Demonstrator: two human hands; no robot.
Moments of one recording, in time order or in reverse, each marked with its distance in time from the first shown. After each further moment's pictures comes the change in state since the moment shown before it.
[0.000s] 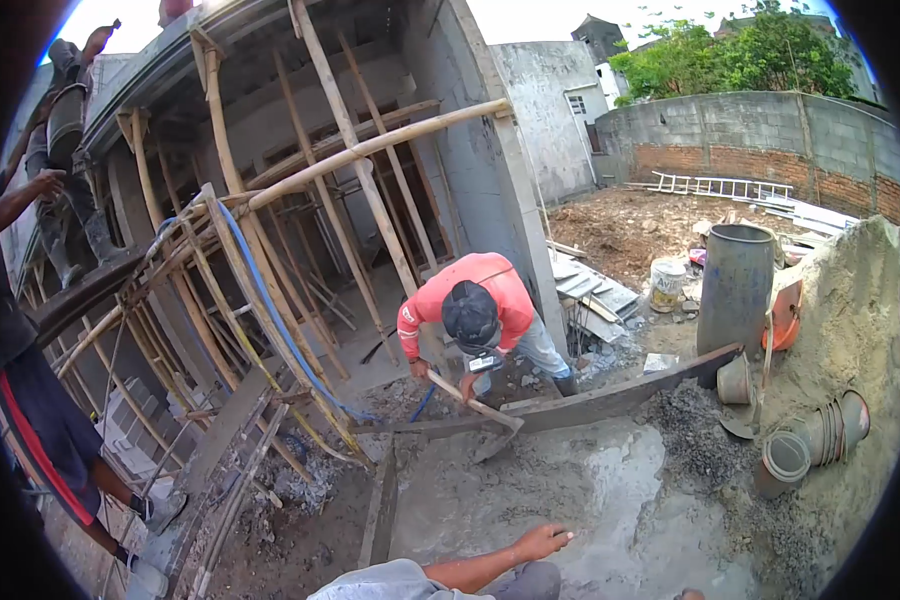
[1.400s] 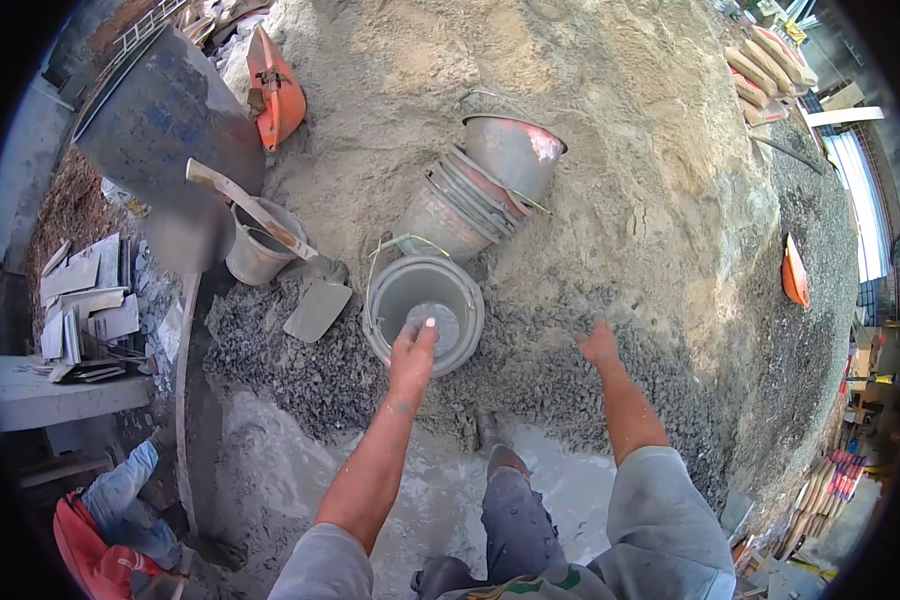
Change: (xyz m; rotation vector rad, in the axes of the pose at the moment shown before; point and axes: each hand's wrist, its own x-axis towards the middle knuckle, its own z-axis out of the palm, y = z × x) left_hand 0.657 0.374 0.547 -0.430 -0.492 -0.145; right_hand 0.353 0.120 -0.500 -0.256 0.417 0.734
